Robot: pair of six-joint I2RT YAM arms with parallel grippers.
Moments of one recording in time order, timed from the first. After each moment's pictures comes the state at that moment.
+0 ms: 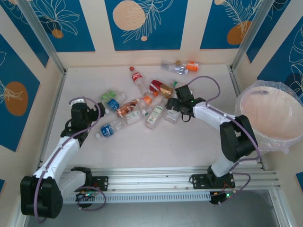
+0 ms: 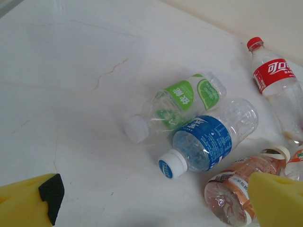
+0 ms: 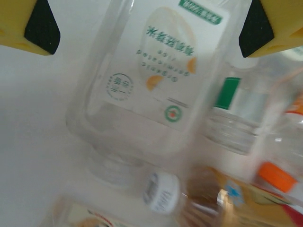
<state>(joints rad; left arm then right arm) -0.11 0.99 0.59 -0.15 -0.15 -0.47 0.42 1.64 1.06 -0.42 0.17 0.62</state>
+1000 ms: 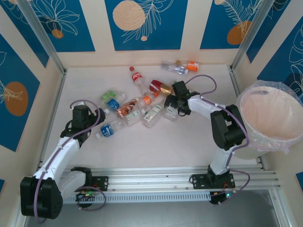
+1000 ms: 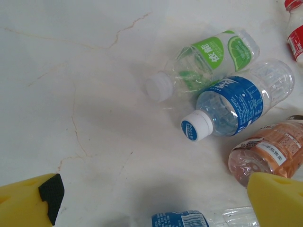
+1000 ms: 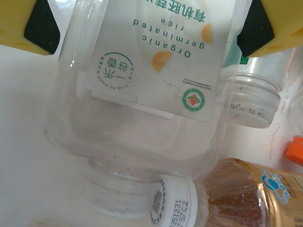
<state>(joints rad) -0.11 0.98 0.58 -0.31 -0.15 -0.50 0.40 1.81 1.20 -0.48 0.11 0.73</state>
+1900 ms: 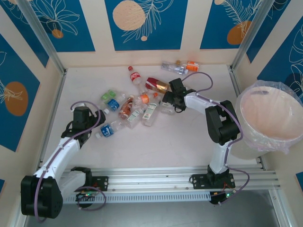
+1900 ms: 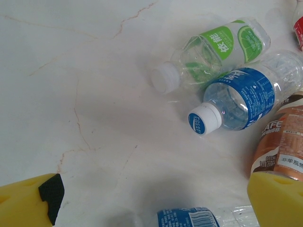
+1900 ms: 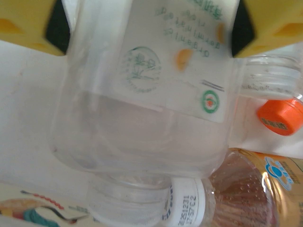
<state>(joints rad) -0.11 0.99 0.56 -0.29 -0.16 -0.51 0.39 1.91 1.29 -0.40 0.11 0.73</state>
